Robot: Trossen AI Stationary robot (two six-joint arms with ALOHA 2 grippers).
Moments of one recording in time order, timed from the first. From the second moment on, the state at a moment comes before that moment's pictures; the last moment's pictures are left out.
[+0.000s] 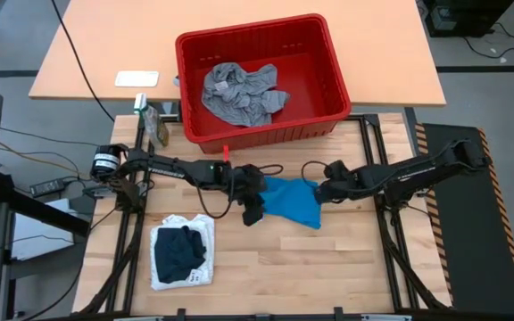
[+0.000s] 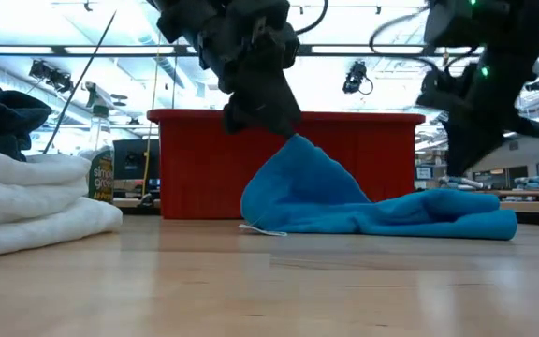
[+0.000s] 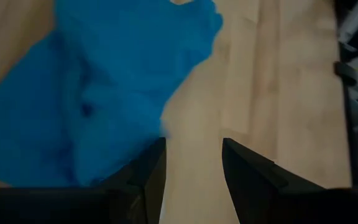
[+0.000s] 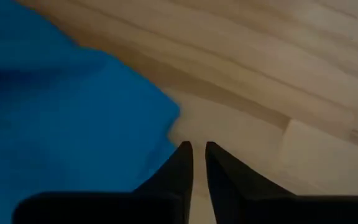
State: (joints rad) left arm 0.00 1.73 1.23 -0.31 0.15 -0.37; right arm 0.12 1.20 0.68 -0.83 0.43 1.25
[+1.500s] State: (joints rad) left arm -0.07 1.73 1.29 -0.31 0.18 -0.44; right arm 0.37 1.23 0.52 -0.34 0.12 1.65
